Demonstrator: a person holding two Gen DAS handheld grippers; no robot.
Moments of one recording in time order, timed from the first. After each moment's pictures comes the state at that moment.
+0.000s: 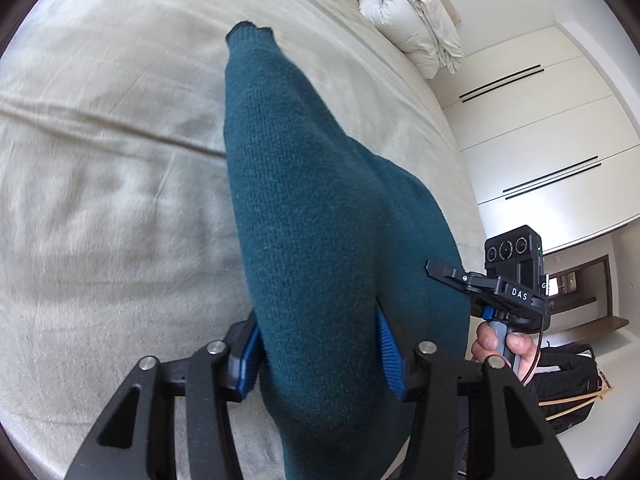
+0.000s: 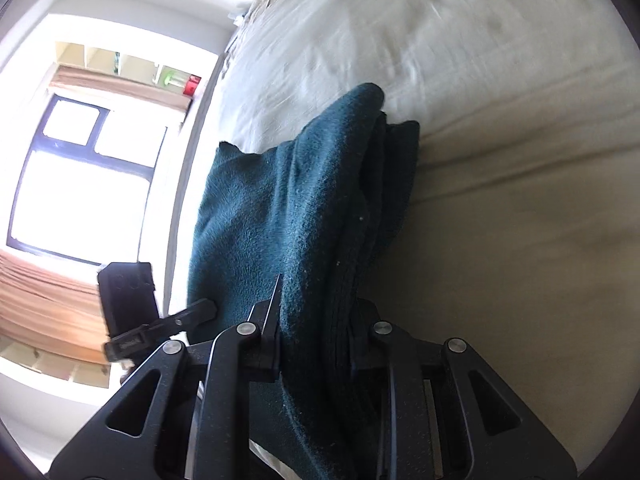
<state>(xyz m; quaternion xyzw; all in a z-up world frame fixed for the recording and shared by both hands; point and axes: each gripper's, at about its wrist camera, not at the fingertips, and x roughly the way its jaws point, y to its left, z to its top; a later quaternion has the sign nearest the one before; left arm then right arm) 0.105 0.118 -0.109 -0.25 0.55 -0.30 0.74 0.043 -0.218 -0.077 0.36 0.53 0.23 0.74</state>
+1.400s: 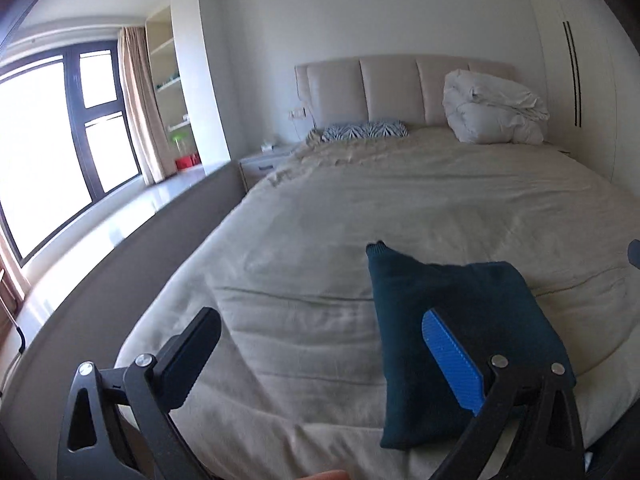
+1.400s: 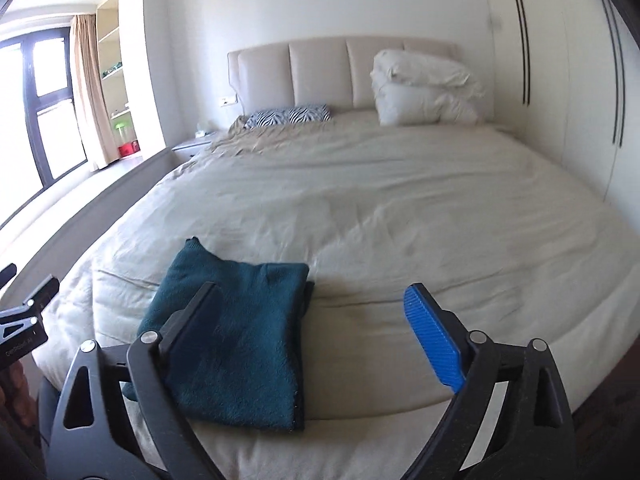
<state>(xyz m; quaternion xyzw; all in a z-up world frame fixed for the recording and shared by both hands) -0.064 0.078 0.051 0.06 0.28 0.07 0.96 -0.149 -0.198 0.118 0.05 0.27 -0.02 0.96</state>
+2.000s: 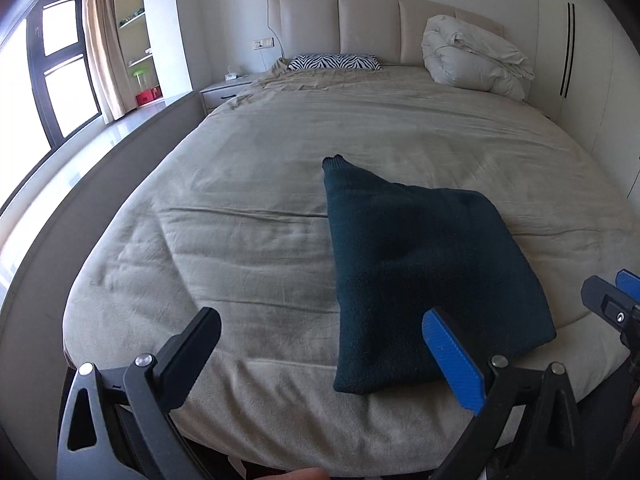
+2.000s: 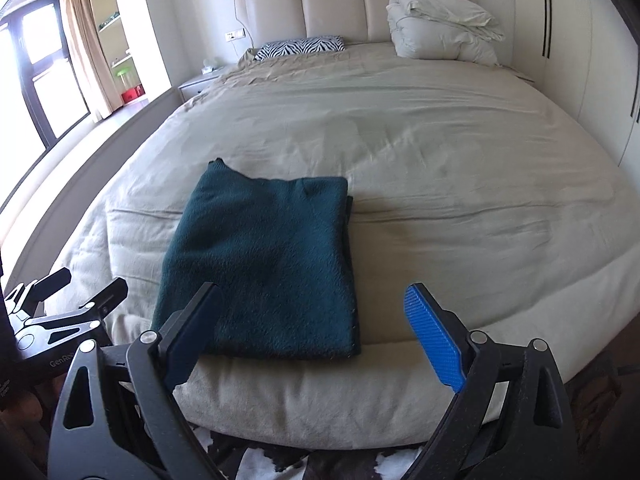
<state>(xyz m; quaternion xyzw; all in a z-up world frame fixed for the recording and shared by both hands) -0.064 0.058 0.006 0.02 0.39 0.01 0.92 -0.147 -0.144 0.077 0.06 0.40 0.00 0.91</state>
